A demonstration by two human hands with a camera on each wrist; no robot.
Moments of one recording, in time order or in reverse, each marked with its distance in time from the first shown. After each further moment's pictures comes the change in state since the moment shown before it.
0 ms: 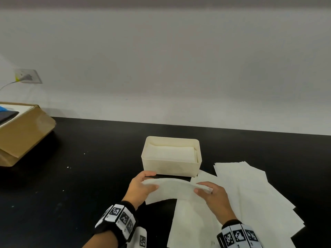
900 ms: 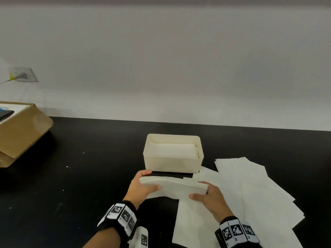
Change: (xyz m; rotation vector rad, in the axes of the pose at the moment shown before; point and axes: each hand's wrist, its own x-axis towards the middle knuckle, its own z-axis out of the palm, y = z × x) left_hand 0.010 -0.024 -0.008 -0.115 -0.035 -0.014; right_hand -0.004 0.010 0.020 0.067 -0.089 0.099
